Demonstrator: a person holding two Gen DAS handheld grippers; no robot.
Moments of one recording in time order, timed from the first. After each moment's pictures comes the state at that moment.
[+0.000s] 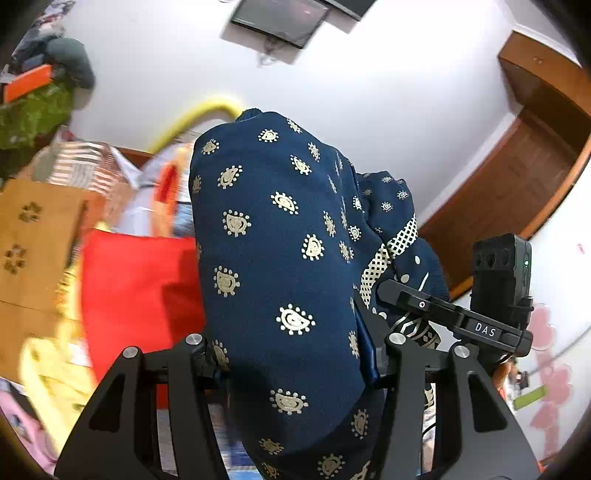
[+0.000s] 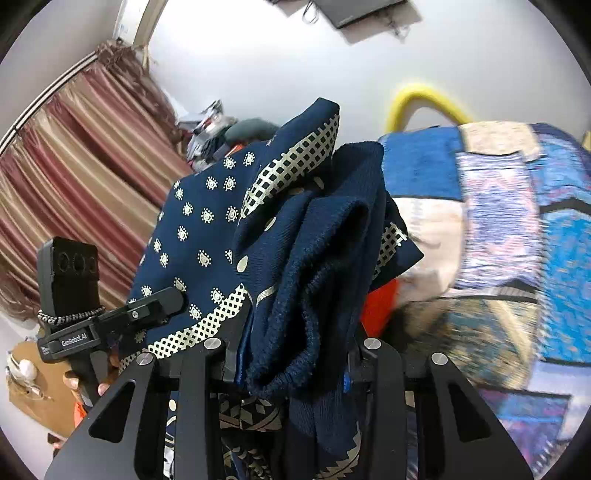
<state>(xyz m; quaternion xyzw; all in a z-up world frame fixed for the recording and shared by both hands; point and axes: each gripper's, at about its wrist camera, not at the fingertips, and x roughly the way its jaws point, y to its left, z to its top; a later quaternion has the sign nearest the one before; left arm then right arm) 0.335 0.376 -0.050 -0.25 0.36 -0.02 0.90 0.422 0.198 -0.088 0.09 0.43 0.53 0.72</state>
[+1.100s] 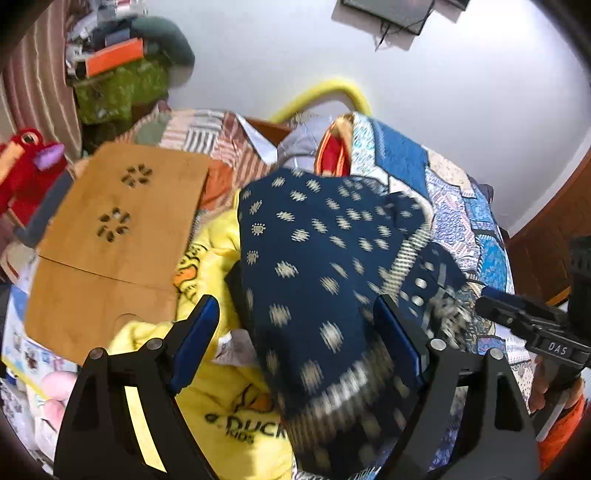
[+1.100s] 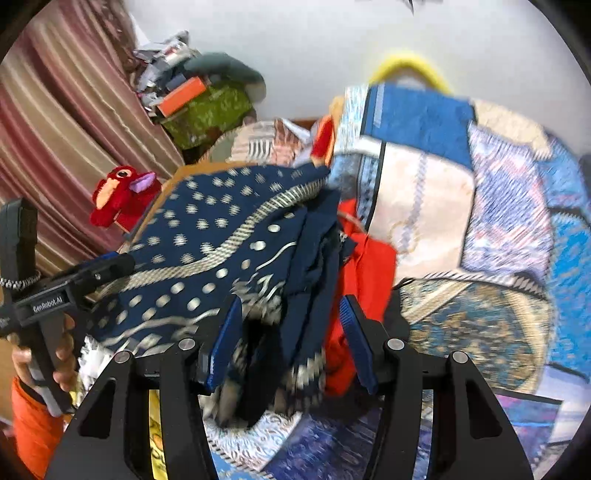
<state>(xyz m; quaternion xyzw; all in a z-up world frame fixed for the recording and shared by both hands) 0.299 0.494 -0.143 -0.21 0.42 0.16 0.87 0.400 0.293 -0.153 -0.07 0.46 0.45 0.76</state>
